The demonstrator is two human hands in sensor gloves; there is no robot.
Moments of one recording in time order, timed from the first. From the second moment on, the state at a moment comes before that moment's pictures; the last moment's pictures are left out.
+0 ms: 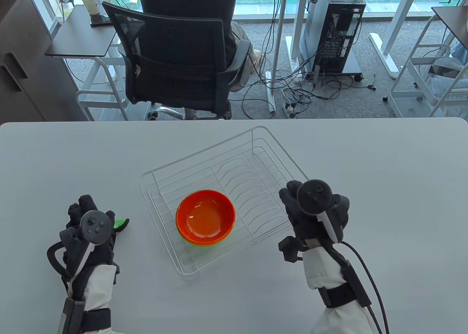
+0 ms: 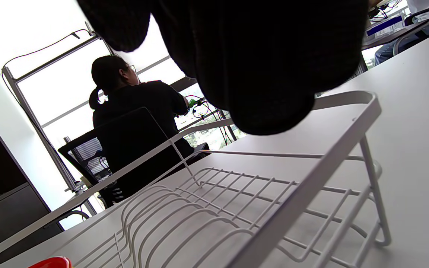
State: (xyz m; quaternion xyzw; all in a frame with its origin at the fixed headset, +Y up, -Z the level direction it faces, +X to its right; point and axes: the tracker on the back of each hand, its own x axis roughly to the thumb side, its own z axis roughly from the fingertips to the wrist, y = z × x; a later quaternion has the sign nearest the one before) left_hand -0.325 -0.670 -0.289 0.11 0.15 0.07 0.98; right_hand 0.144 -0.627 -0.330 -0.06 -0.07 0.96 0.28
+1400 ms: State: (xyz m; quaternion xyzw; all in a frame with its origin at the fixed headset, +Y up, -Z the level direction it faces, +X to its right) left_hand -0.227 -0.688 -0.289 0.04 -0.10 -0.02 0.99; right_hand 0.118 -0.675 -0.301 0.05 -0.14 0.99 -0.05
